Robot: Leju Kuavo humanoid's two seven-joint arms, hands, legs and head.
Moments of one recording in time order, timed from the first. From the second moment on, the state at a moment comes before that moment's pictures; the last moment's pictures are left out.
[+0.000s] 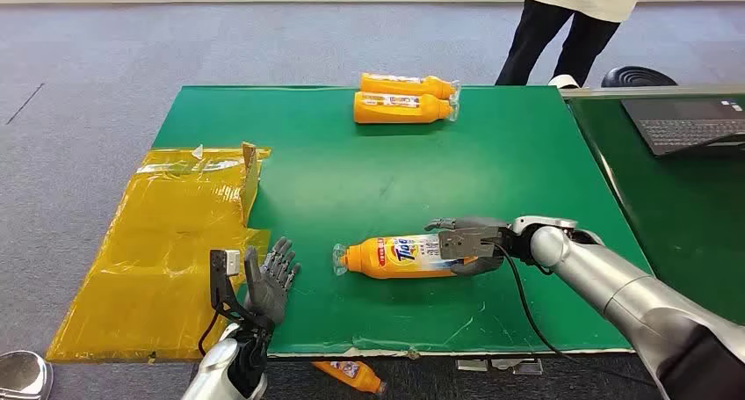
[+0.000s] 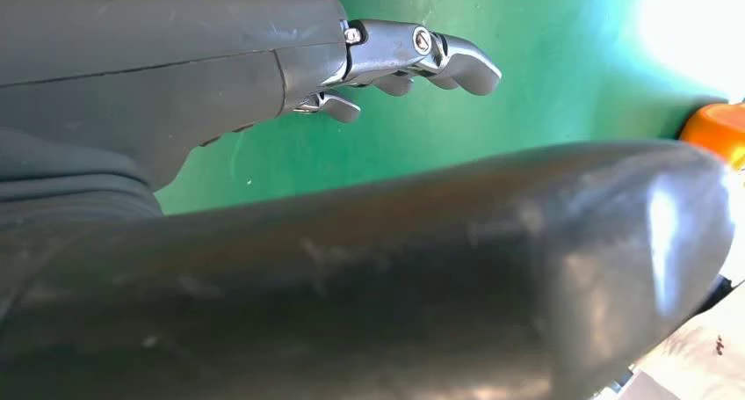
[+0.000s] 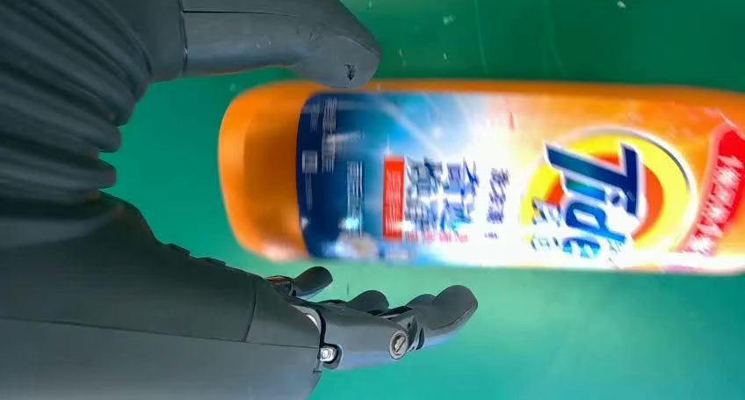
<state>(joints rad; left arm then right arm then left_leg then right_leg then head) -0.18 -0.18 -0.09 -0.91 0.43 -0.09 -0.22 -0.87 -0.36 1.11 -0.79 0.19 0.59 -0.30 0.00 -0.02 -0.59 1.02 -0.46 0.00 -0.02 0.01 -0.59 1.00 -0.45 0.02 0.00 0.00</state>
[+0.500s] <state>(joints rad) -0.18 -0.19 -0.09 -0.91 0.43 -0.09 -0.21 -0.81 -0.31 1.11 -0.70 0.23 0.53 -0.35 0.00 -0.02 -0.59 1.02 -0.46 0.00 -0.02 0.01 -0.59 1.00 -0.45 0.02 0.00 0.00</state>
